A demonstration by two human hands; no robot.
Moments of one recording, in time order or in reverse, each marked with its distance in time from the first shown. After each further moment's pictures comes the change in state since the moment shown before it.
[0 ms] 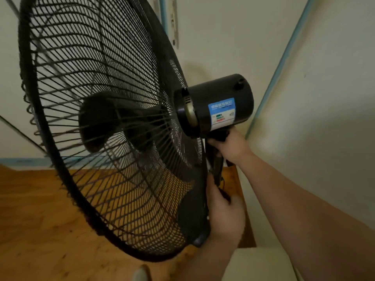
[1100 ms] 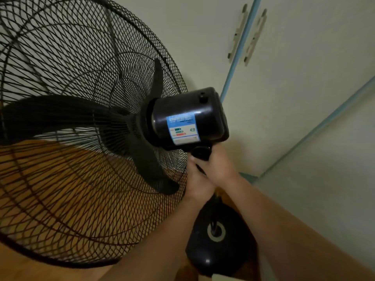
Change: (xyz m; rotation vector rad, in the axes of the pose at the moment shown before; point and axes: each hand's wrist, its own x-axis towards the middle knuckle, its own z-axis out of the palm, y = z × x) left_hand 0.153 -0.005 -0.175 -0.311 0.071 -0.219; right_hand 0.003 -0.110 0.172 -0.176 -0.111 -0.264
